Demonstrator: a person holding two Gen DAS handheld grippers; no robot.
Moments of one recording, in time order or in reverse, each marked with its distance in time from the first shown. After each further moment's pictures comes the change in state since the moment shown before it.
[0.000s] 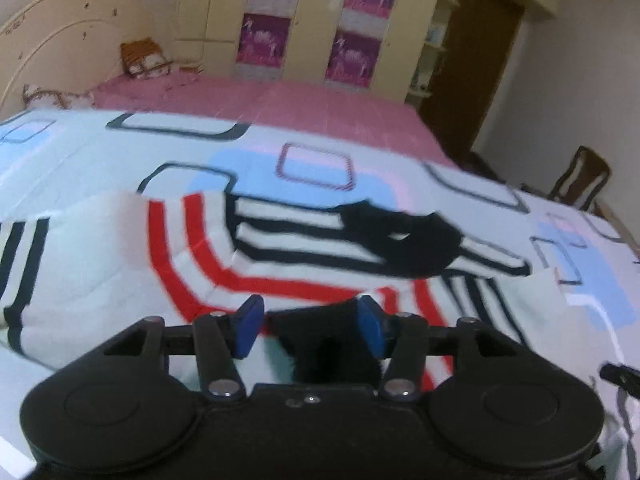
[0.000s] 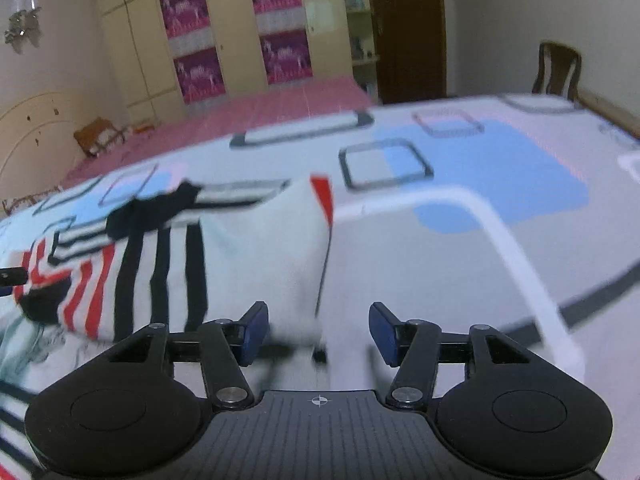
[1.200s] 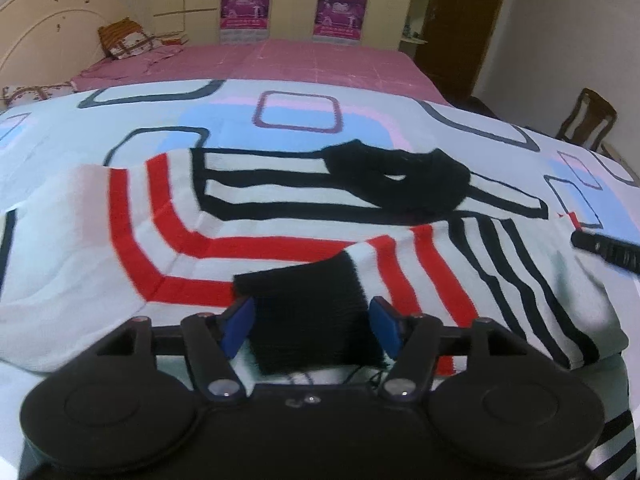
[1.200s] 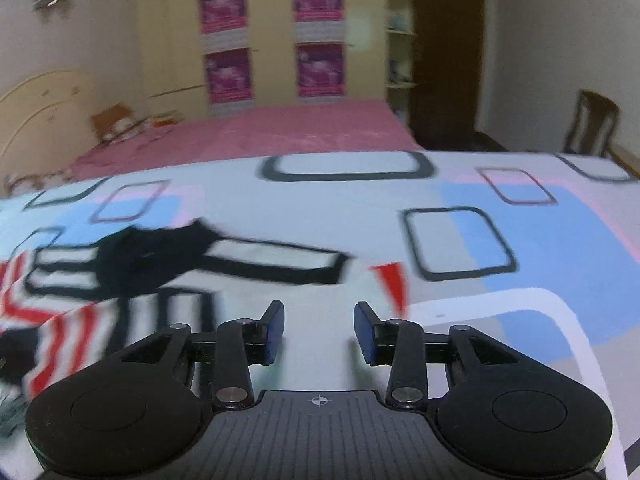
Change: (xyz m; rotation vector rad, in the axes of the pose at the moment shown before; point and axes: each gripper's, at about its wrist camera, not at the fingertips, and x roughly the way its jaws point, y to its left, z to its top) left arm 0.038 -0.016 -0.010 0.087 0.143 0.049; right arm 0.081 0.056 0.050 -0.161 -0.033 0.044
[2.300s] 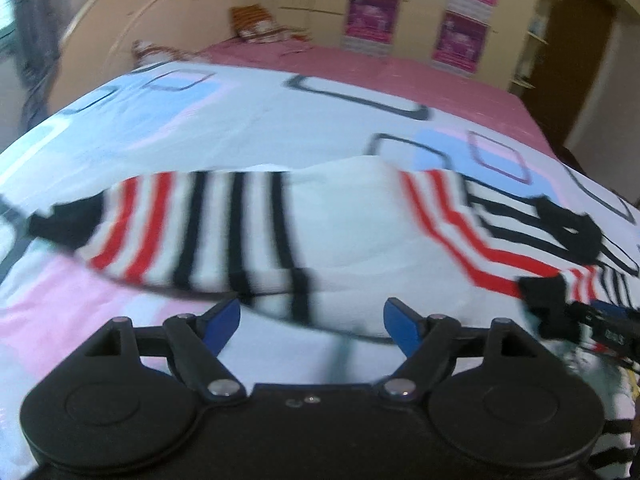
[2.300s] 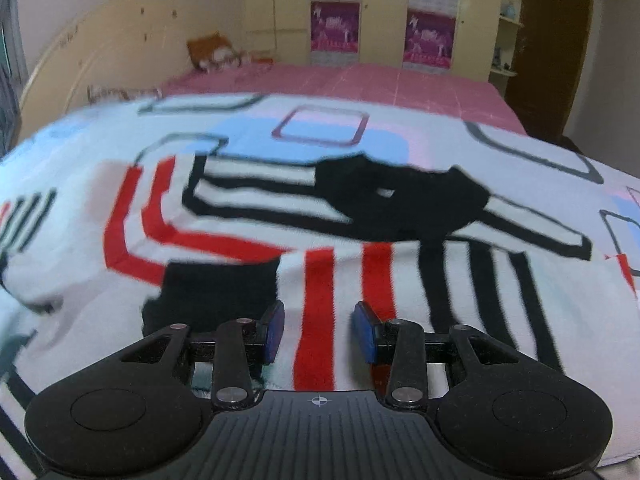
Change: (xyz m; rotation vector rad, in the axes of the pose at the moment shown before) left arm -0.080 0.194 -0.028 -0.239 -0.017 0.221; right arm 0.036 0.192 -0.028 -0.186 0.145 0.146
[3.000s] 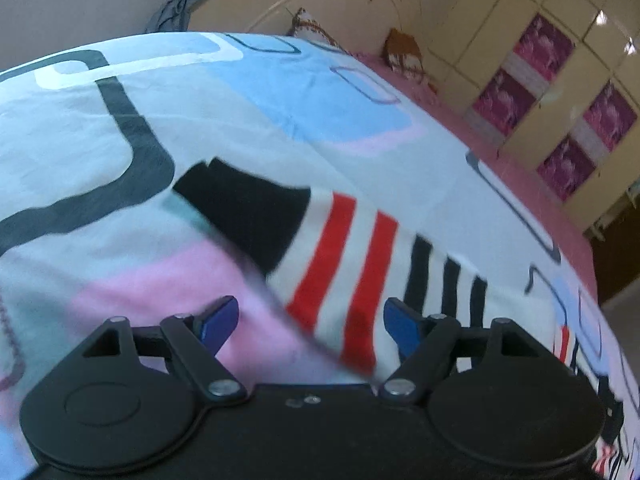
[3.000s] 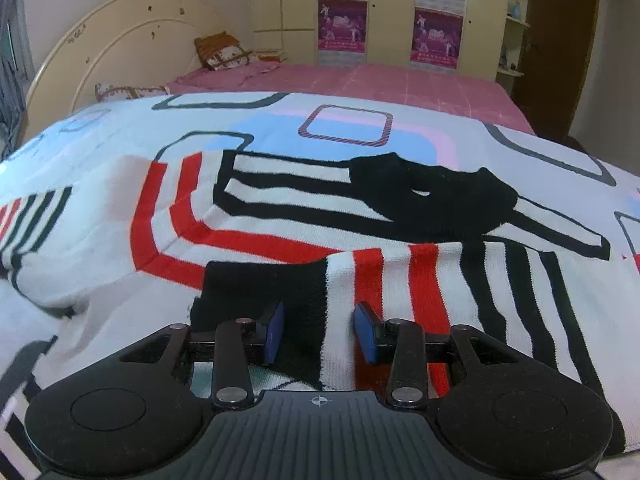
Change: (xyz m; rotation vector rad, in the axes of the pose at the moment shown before) left arm 0.029 0.150 0.011 -0.503 -0.072 0.061; right arm 0.004 0.026 0.000 -0.004 -0.003 0.014
